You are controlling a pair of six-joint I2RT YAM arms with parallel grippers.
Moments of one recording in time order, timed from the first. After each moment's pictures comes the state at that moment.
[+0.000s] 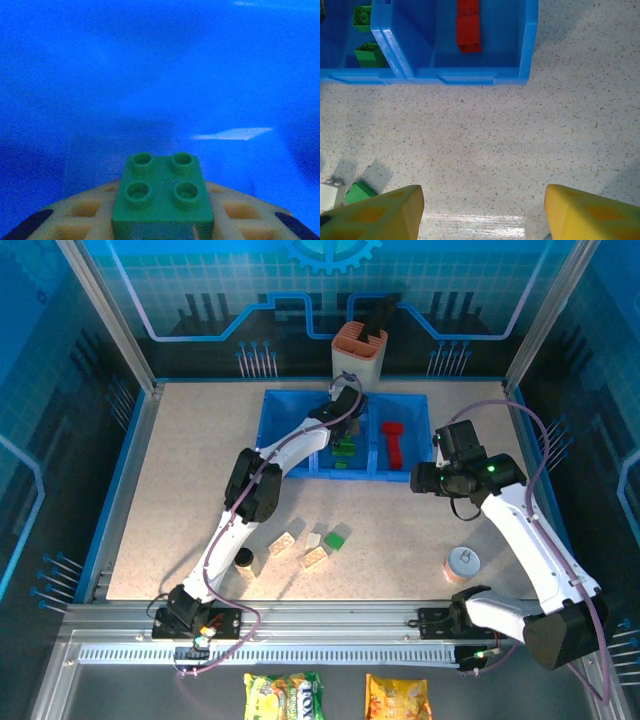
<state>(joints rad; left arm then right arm) -0.56 2.60 2.32 -0.55 -0.33 -0.52 0.30 1.14 1.16 -1.06 0.08 0.36</state>
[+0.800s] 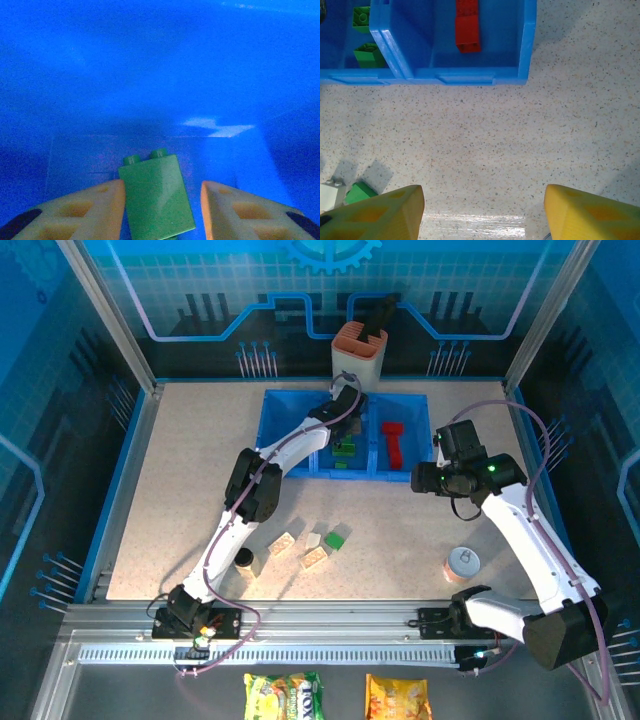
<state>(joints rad) -0.56 2.60 2.32 -0.55 -0.29 -0.53 0.29 1.14 1.16 -1.06 0.07 0.36</state>
